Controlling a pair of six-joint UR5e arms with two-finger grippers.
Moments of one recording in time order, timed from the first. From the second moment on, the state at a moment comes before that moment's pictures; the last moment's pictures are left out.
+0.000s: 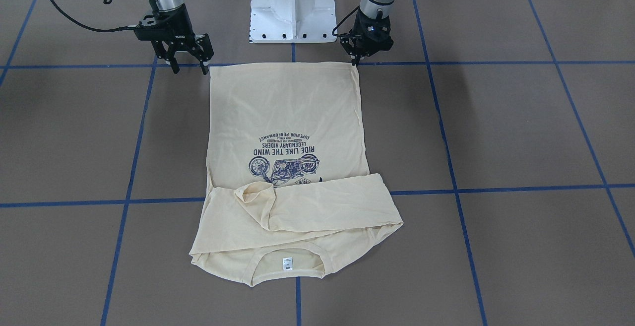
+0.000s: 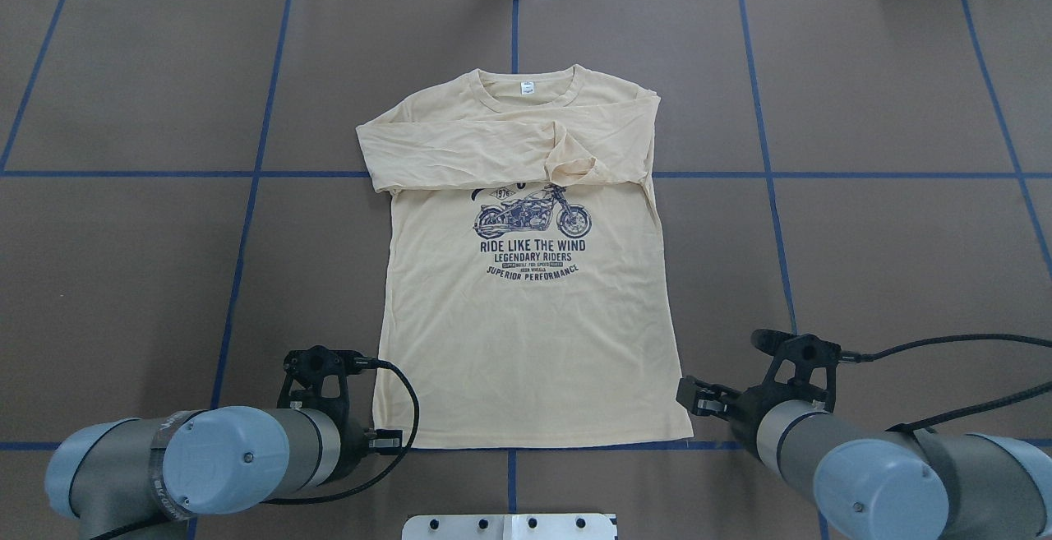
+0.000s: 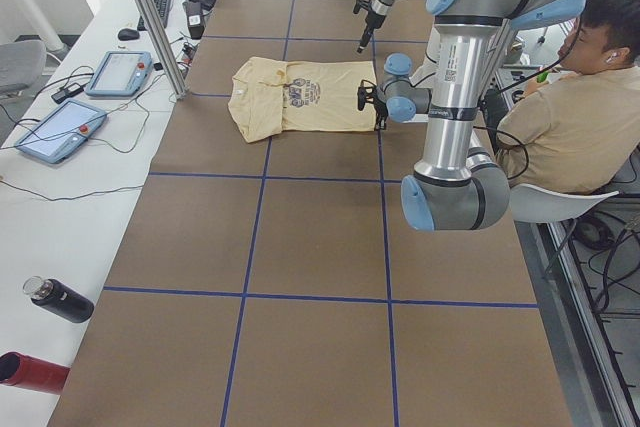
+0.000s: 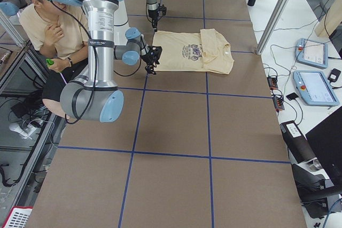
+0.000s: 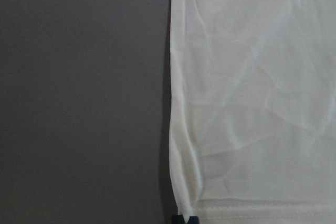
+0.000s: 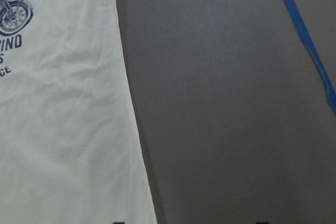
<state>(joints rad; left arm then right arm) -0.15 -1.80 -2.00 -1.86 -1.59 -1.46 0.09 -1.58 2.13 -1.27 1.25 1.72</state>
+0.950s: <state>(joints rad) -0.15 -1.80 -2.02 -1.86 -1.60 -1.46 -0.01 -1.52 2.06 -1.31 1.15 1.79</state>
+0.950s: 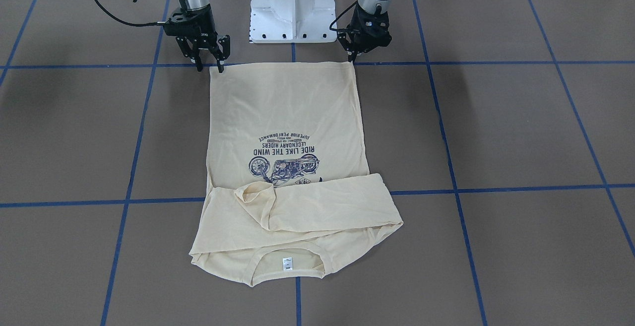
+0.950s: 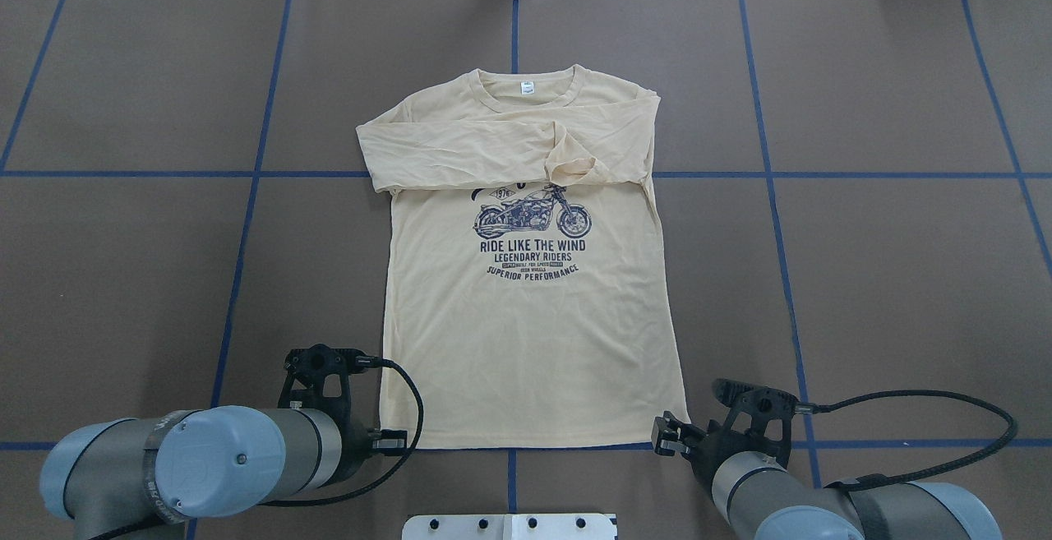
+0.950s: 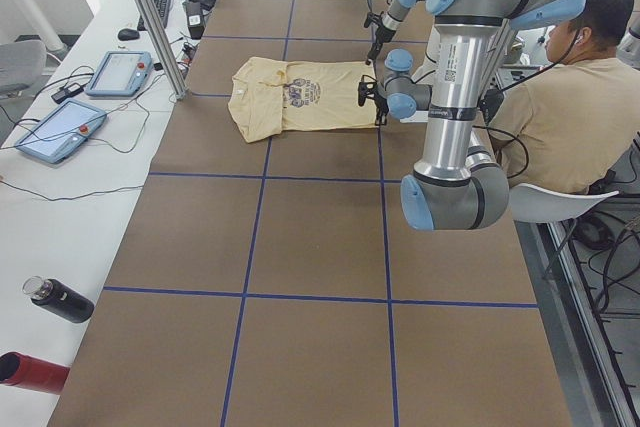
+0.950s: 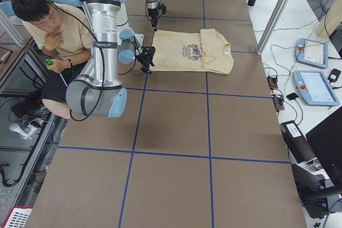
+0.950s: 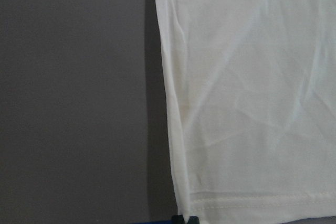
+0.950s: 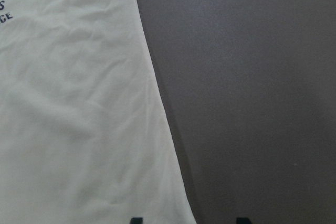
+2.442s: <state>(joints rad) -0.15 -1.80 -2.04 -1.86 -1.60 -1.46 -0.03 -1.50 2.08 -1.31 1.10 1.79</state>
